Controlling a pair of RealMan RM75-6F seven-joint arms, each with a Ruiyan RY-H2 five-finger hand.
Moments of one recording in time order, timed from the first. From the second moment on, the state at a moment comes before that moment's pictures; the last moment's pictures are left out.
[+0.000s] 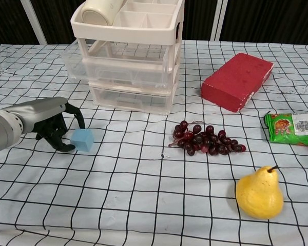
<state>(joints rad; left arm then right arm) -0.65 -1.65 -0.15 -1.68 0.70 1.14 0.66 0.11 -1.10 0.07 -1.65 -1.49 1.42 0.34</state>
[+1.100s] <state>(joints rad) -0.59 -1.43 -0.31 -2.07 1.11 1.36 0.37 0.11 -1.10 0.07 -1.66 -1.49 1.42 0.34</state>
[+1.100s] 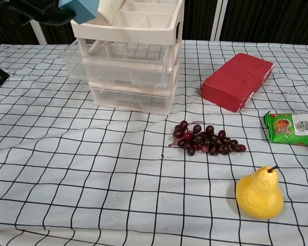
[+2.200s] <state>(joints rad) -0.74 -1.56 -0.36 -1.86 0.91 1.33 0.53 0.11 -1.10 0.07 -1.67 -1.49 1.41 0.34</state>
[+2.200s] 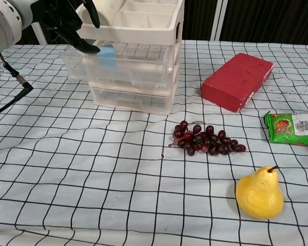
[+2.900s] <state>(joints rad) -0.57 -1.39 -0.13 -1.99 1.04 1.33 0.45 0.11 -1.10 0.07 -1.67 -1.49 1.41 0.33</state>
